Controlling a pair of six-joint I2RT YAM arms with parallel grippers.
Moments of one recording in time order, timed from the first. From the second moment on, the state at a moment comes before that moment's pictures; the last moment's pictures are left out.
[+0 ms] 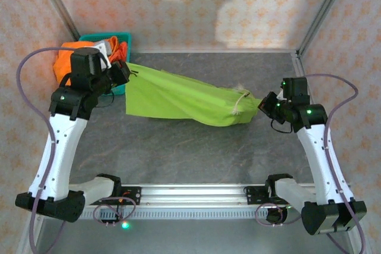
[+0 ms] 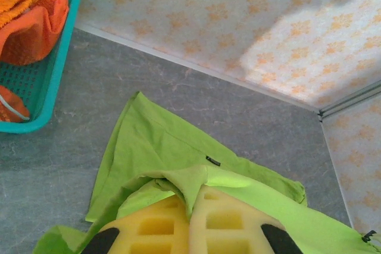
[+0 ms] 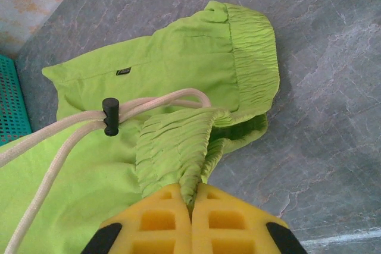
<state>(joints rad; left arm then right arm) -0.13 1.16 1.53 -0.88 0.09 -0.54 0.08 1.02 1.13 -1.00 -0.20 0.69</state>
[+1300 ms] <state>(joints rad) -0.10 2.23 2.22 -0.85 0.13 -0.56 -0.16 1.75 1.47 -0.70 -0.23 0.87</state>
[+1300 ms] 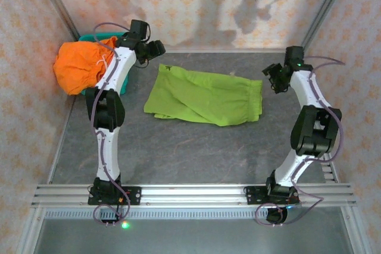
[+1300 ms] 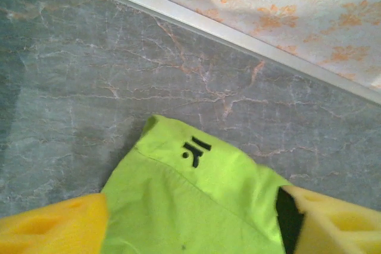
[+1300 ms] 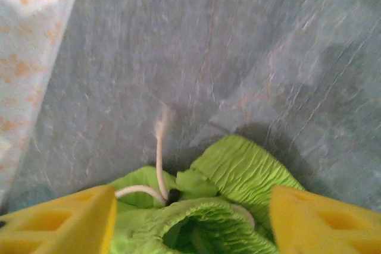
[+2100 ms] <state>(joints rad) -0.21 1.44 0.80 -0.41 0.21 -0.73 0.04 1.85 1.47 -0.64 -0.38 0.82</state>
